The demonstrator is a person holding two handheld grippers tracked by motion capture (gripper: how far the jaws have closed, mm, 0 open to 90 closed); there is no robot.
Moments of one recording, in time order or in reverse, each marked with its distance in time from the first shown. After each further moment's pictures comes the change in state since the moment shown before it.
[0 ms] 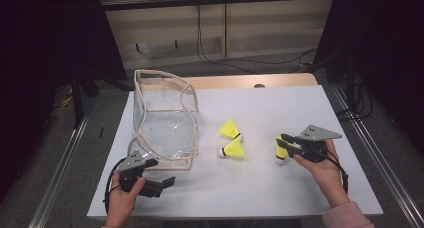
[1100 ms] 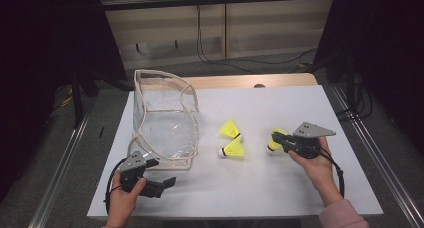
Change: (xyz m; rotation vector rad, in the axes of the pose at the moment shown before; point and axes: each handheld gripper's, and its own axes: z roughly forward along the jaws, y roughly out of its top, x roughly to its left) left arm -0.001 0.001 0.001 0.001 -0.005 0.013; right arm 0.002 0.005 0.017 -0.049 0.023 0.008
